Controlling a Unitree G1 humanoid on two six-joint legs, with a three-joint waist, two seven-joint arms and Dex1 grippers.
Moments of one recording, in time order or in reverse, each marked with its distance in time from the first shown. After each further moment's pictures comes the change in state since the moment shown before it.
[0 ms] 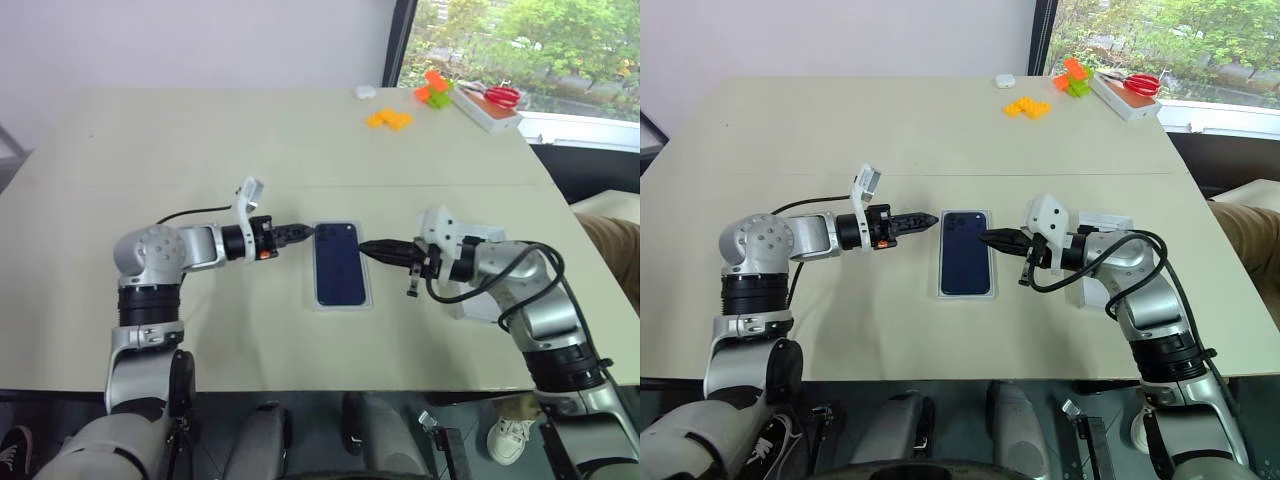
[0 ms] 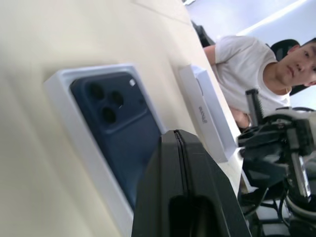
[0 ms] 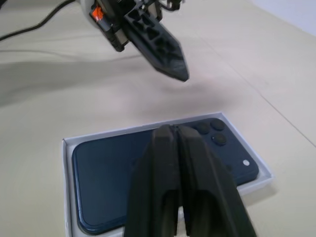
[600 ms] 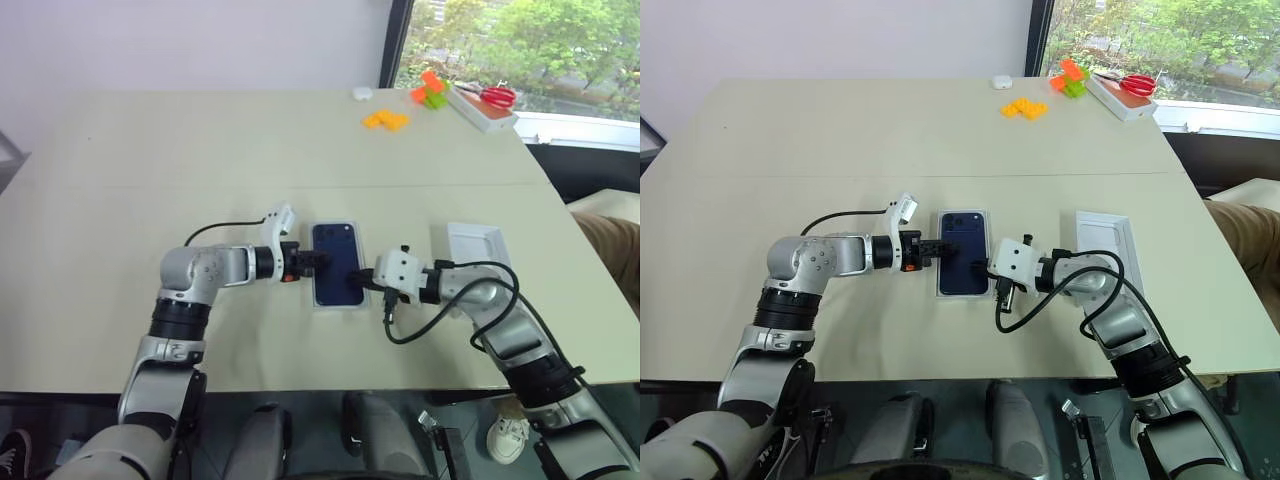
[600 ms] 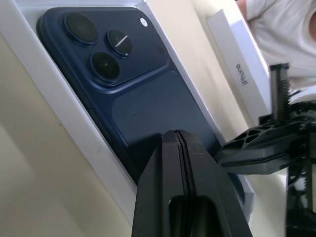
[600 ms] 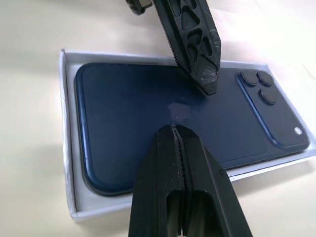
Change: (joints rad) left arm 0.068 -0.005 -0.261 -0.009 0.159 -0.177 -0.036; right arm 0.048 0.012 0.173 0.058 -0.313 -0.193 -0.105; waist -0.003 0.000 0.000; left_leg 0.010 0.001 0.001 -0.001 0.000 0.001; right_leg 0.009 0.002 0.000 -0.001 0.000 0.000
